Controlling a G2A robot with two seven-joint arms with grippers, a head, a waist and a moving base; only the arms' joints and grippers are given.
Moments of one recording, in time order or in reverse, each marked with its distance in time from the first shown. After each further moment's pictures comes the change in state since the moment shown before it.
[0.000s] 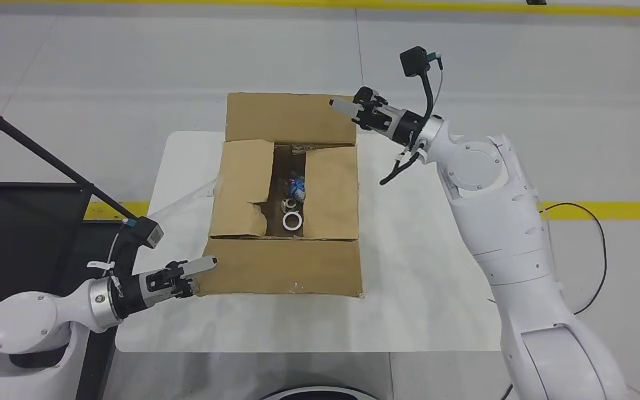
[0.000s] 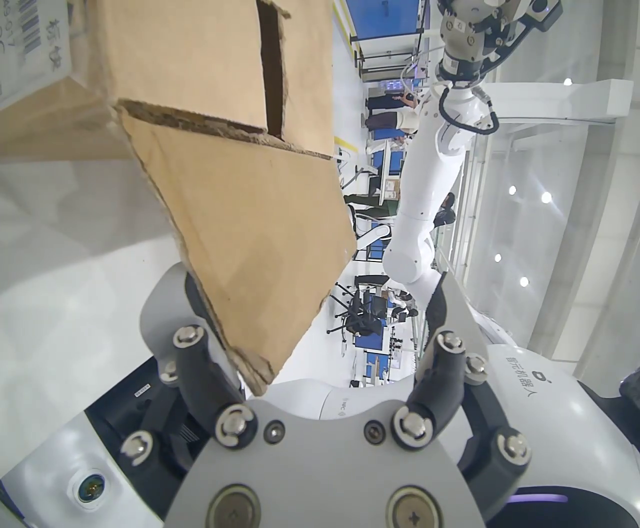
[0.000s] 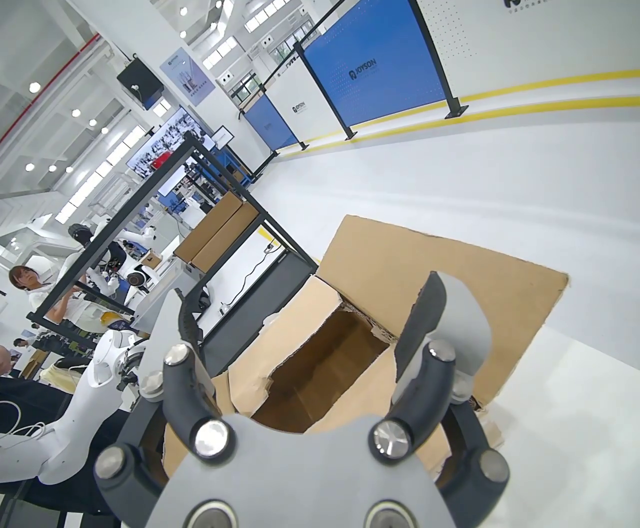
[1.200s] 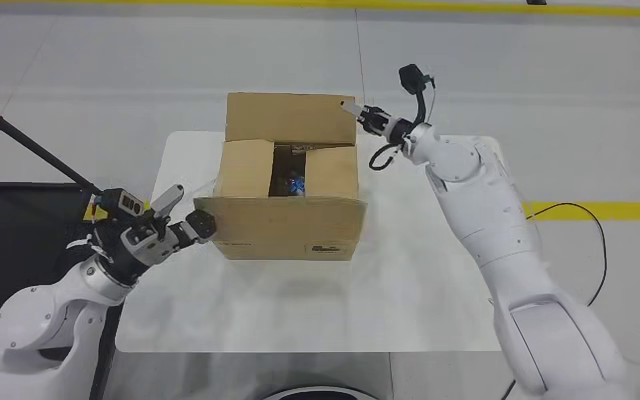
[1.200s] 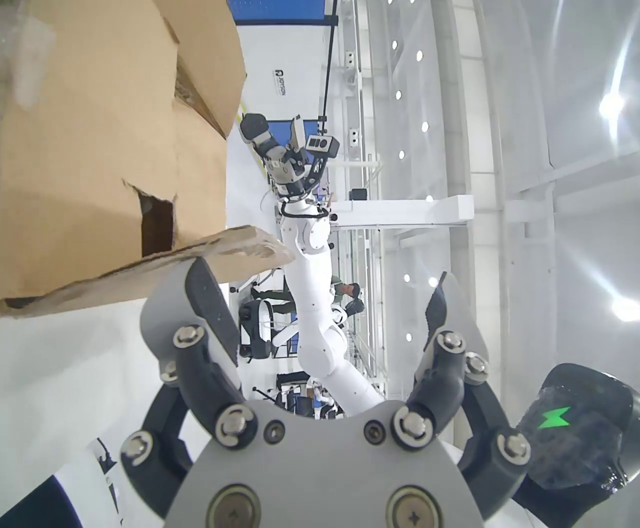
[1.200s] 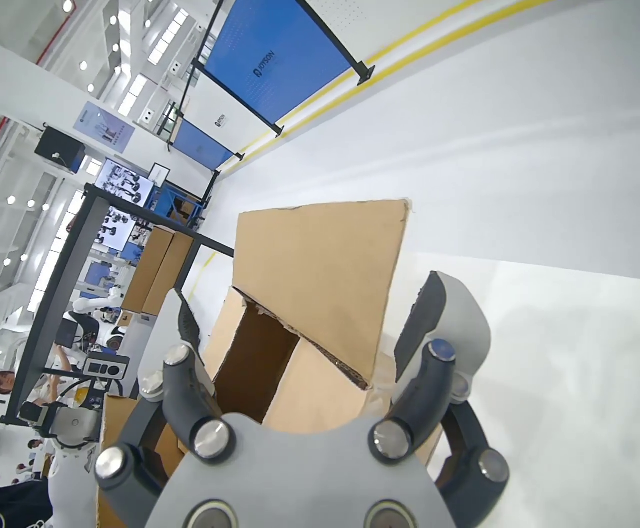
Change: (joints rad) left arm -0.041 -0.018 0.074 -0.065 -0.266 0.057 0.527; right arm 0.158 -0.071 -0.132 0.467 0.050 0.101 -0.134
